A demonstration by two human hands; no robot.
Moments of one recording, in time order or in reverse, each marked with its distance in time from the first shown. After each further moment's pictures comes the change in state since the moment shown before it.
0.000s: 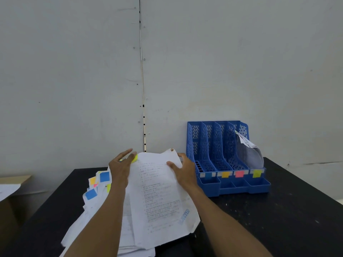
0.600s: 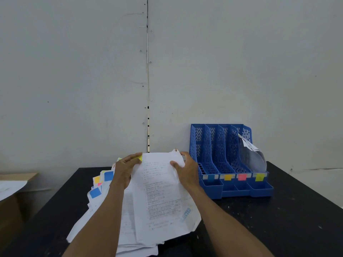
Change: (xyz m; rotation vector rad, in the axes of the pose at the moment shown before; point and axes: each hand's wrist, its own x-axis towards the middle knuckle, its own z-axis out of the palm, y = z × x) left_hand 0.005 -0.003 -0.015 -0.074 -0.237 -0.153; right_hand 0.002 -0.007 0.006 -0.039 0.063 -0.024
